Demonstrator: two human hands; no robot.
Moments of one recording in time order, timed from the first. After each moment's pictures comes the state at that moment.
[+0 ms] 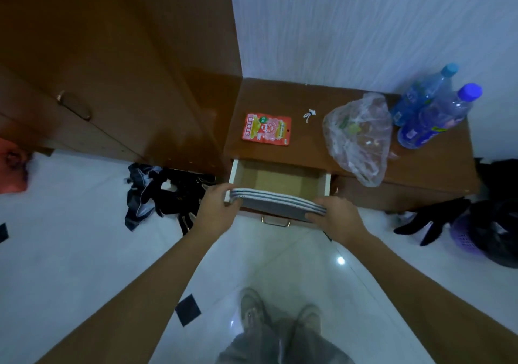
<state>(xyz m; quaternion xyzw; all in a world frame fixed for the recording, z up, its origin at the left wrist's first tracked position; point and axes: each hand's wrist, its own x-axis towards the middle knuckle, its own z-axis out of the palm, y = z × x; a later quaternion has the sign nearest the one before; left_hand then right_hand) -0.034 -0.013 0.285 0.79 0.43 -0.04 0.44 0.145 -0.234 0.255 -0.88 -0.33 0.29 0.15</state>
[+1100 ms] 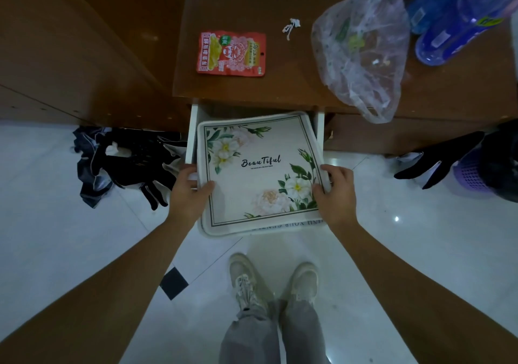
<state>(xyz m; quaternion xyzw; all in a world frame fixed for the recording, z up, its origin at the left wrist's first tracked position) -0.054 -0.022 0.095 0.66 0.53 0.01 0.53 0.114 -0.283 0.085 -0.91 -0.09 0.20 0.36</state>
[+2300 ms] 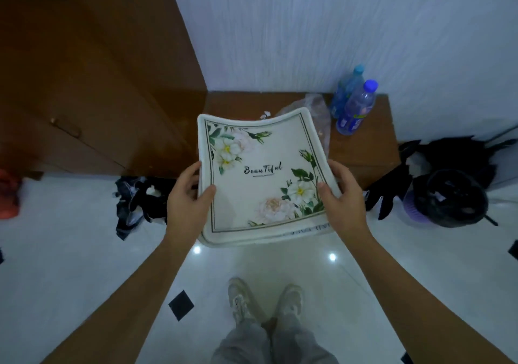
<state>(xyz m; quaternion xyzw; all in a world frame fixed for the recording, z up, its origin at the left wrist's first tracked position) -0.064 -0.125 0.439 0.70 0.40 0.19 0.56 0.108 -0.367 0.408 -0.80 -0.15 0.12 0.57</state>
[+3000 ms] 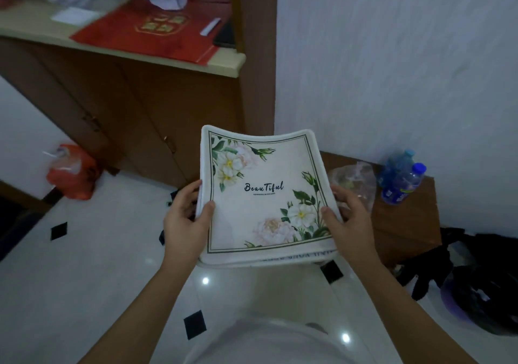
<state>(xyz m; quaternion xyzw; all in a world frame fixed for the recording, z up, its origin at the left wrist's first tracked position) -0.196 -0.092 0.565 0.66 0.44 0.38 0.48 0.038 -0.276 0.535 -0.73 -0.30 0.18 0.59</state>
